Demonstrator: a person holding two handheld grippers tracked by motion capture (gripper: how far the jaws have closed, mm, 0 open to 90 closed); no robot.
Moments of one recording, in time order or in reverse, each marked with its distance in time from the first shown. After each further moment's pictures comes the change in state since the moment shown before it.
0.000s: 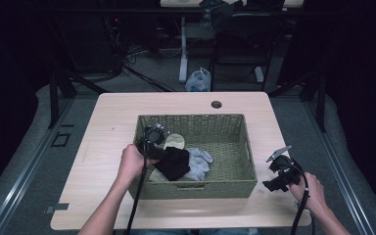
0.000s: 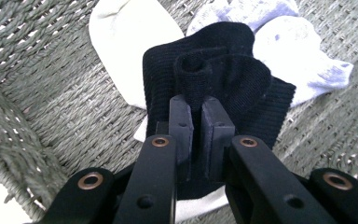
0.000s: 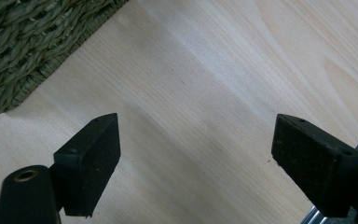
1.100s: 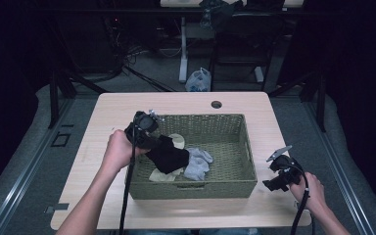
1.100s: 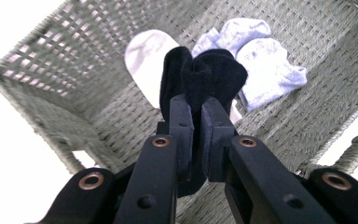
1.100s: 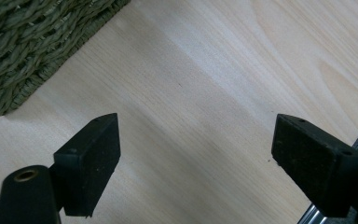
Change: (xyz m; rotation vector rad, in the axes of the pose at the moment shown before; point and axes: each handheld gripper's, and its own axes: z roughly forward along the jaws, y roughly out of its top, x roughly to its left) left arm -0.008 0.021 -0.079 -0.017 0.066 0.088; right arm 0.001 -0.001 0.000 -0.031 -0.019 0.024
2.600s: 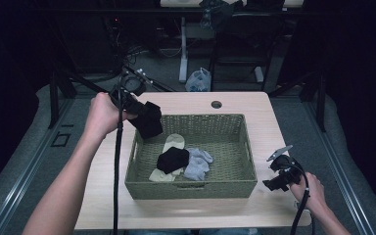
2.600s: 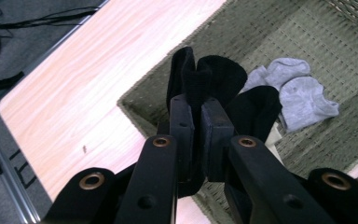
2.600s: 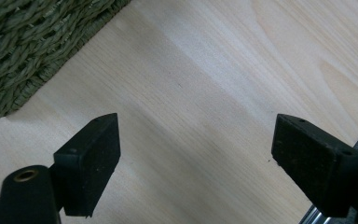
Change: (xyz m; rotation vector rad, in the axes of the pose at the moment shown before) left arm 0.039 0.048 -0.074 -0.002 0.135 -0.013; right arm -0.003 0.001 -0.001 0.020 0.011 -0.011
